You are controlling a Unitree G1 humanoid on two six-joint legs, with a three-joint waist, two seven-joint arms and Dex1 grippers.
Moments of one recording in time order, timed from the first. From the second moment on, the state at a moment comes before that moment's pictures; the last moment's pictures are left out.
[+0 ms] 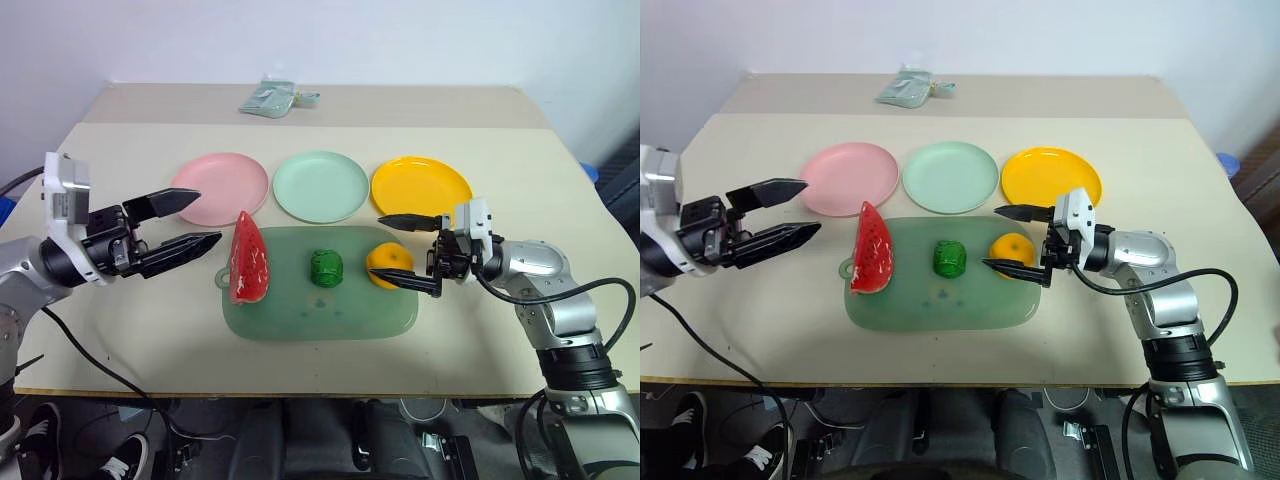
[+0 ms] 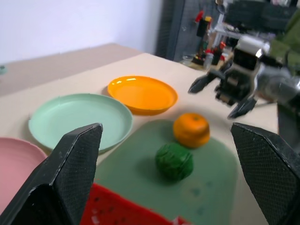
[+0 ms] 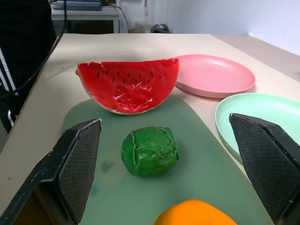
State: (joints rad) left arm -0.22 0.83 0.48 -0.37 -1.01 0.75 -0.84; right arm -0.41 -0.59 -0.01 -0.01 0.49 0.18 1.20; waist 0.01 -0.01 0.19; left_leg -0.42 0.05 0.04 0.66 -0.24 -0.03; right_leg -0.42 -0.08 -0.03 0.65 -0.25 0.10
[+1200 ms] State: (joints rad) left arm -0.23 0.40 0.08 -0.55 -0.68 0.89 0.06; right arm -0.42 -0.59 -0.01 -0.01 0.49 0.18 1.19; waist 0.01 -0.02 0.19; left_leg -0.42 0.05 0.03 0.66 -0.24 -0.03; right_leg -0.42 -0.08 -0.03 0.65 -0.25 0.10
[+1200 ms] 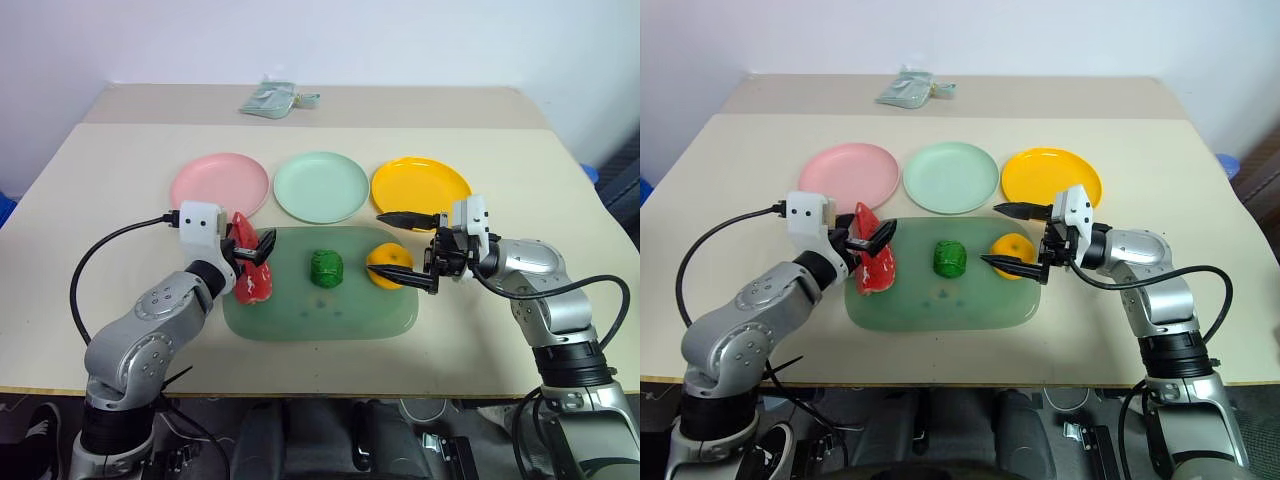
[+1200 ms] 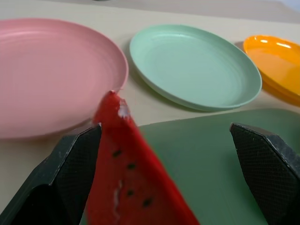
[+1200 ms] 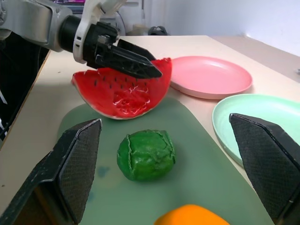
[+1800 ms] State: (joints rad) left arm -0.35 0.52 0.07 -0.37 -0.62 0.88 -0.28; right arm -0.42 -0.60 -0.01 -0.01 0.49 0.18 1.17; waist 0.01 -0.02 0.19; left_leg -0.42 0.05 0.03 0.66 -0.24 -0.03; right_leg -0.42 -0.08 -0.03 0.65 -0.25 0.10
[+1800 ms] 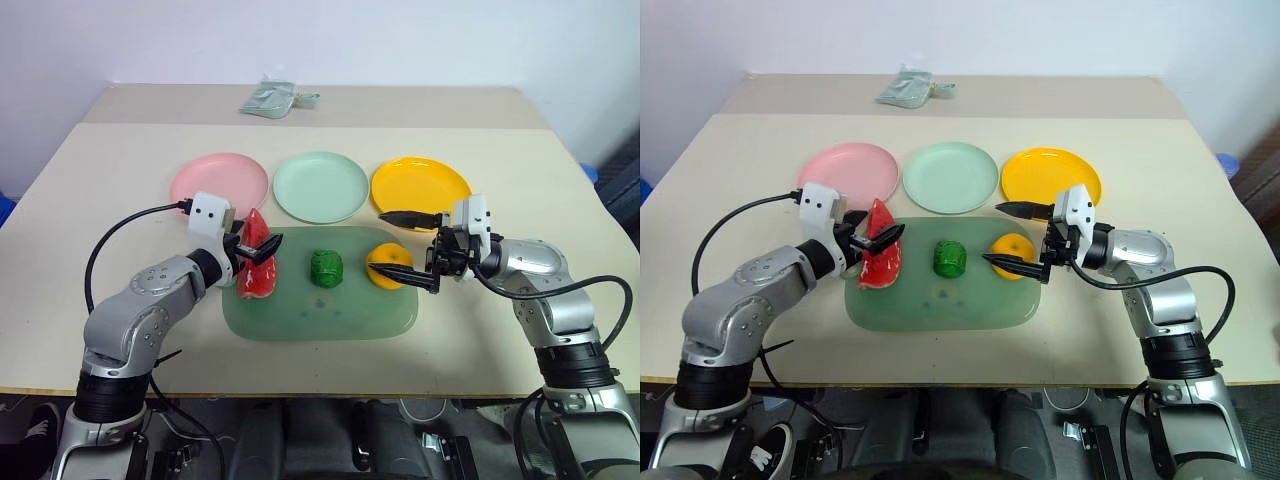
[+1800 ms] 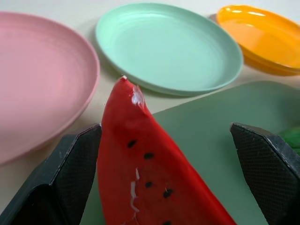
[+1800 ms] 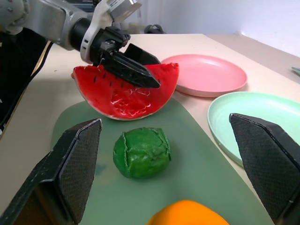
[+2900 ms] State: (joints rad) left arm -0.19 0.57 0.16 -0.63 -0.68 0.99 -0.28; right arm -0.47 -0.59 -0.01 0.02 0.48 0.18 1.19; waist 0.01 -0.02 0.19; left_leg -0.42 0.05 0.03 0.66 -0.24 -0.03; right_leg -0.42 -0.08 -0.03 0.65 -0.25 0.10
